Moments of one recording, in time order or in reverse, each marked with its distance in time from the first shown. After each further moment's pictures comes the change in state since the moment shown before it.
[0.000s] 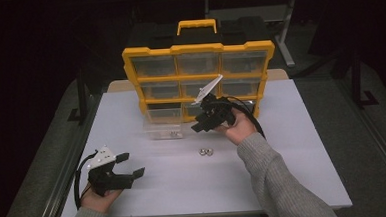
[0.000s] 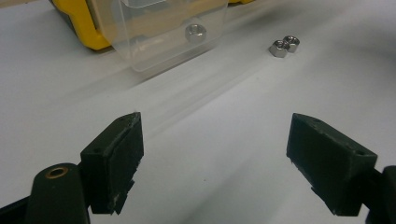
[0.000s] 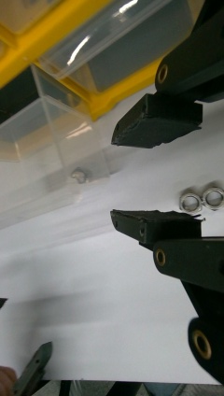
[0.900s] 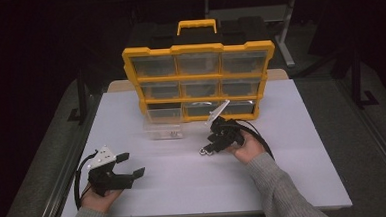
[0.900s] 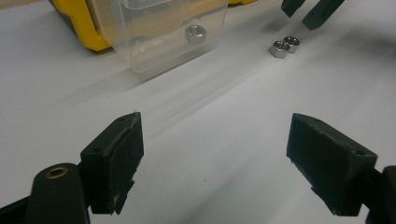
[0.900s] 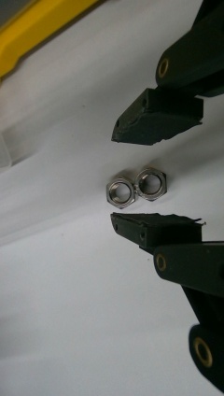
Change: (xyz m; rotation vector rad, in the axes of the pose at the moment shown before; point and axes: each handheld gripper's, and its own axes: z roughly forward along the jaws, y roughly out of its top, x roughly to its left) left arm -0.001 0.001 0.000 -0.002 0.002 -0.004; right arm 0.008 -0.064 0.034 0.102 0.001 0.065
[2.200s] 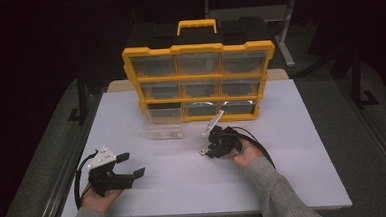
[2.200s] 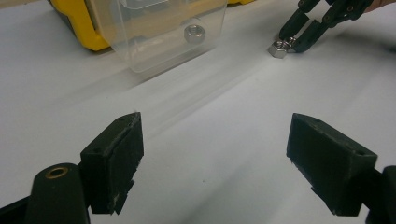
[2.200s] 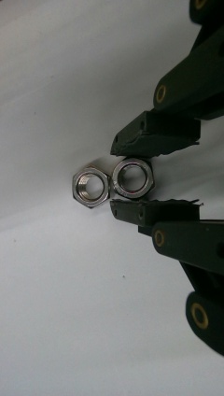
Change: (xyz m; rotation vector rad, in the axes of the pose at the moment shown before) left arm 0.000 0.000 0.001 -0.005 -0.004 0.000; right arm 0.004 -0.012 0.026 0.068 -0.030 -0.096
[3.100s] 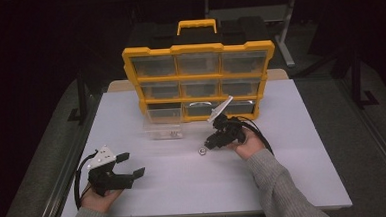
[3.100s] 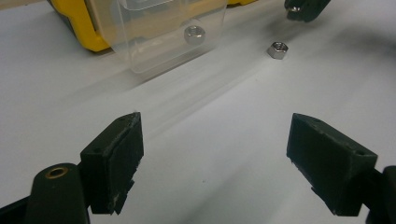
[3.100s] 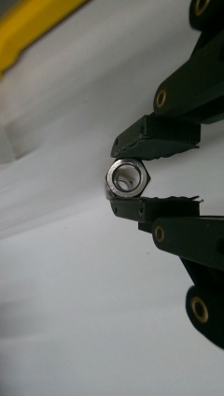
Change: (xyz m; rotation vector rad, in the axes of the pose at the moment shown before) left arm 0.000 0.000 -0.001 0.000 0.000 -0.003; right arm -0.019 0.008 -0.030 -0.124 0.106 0.075
